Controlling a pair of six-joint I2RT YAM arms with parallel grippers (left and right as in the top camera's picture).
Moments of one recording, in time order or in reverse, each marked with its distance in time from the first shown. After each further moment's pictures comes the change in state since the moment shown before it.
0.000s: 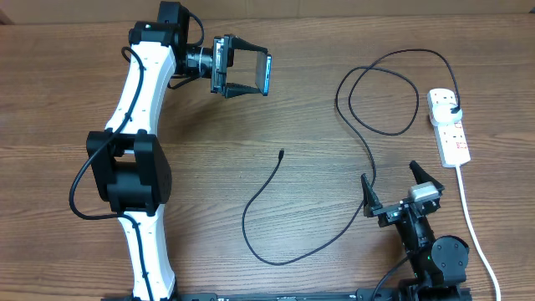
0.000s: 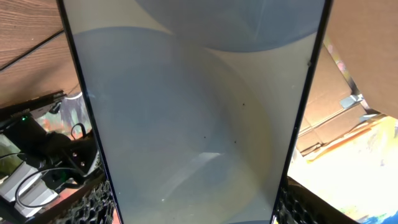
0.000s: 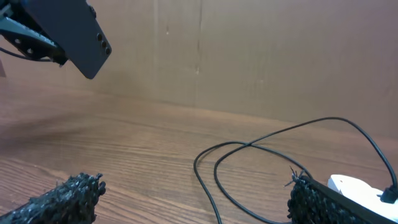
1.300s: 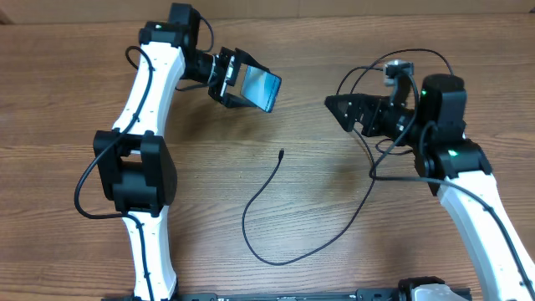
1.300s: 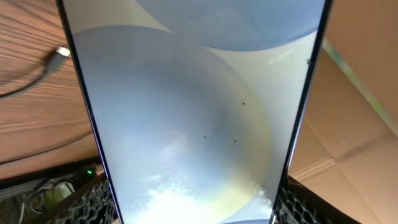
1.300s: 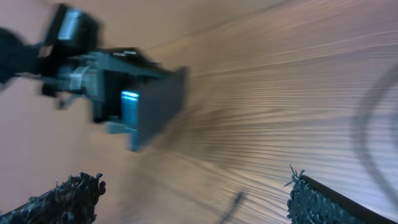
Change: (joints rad) left arm -0.042 0.000 0.000 -0.032 -0.405 -0.006; right arm 0.000 1.289 0.977 -0.264 -0.499 0.460
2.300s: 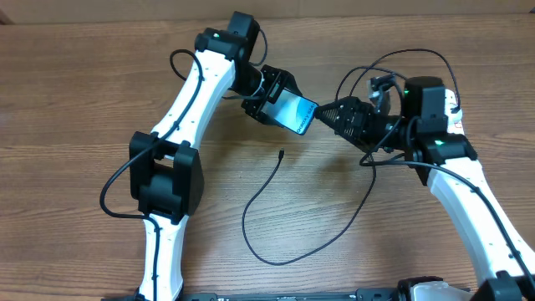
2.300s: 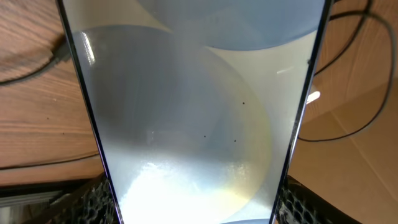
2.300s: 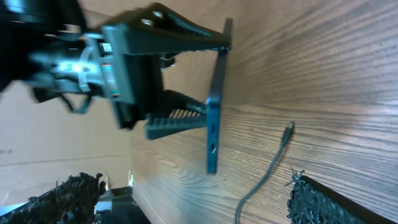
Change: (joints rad) left arm -0.222 0.000 0.000 0.016 -0.274 -0.199; right arm 0.030 0.105 0.000 -0.106 -0.132 0.248
